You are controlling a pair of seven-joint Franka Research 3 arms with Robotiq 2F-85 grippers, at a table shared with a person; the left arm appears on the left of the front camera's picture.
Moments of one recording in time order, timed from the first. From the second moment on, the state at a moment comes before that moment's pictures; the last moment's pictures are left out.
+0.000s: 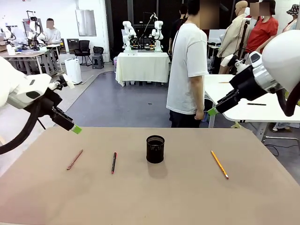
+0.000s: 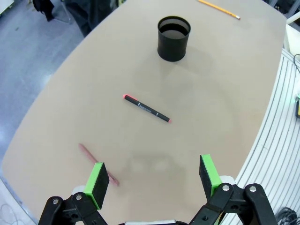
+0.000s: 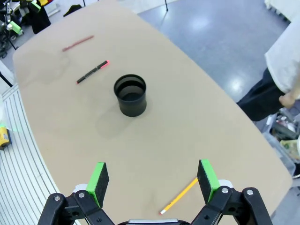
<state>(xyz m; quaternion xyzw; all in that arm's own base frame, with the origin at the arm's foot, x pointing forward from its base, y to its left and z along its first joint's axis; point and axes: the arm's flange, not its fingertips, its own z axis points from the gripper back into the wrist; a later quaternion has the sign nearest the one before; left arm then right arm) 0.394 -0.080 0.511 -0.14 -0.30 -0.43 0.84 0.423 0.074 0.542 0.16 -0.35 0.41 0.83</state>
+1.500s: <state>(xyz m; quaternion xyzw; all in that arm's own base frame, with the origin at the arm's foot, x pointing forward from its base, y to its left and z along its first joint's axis) 0.441 -0.066 0.586 -0.16 -0.33 -0.50 0.79 0.451 -0.027 0.576 0.18 -0.33 0.44 0.82</state>
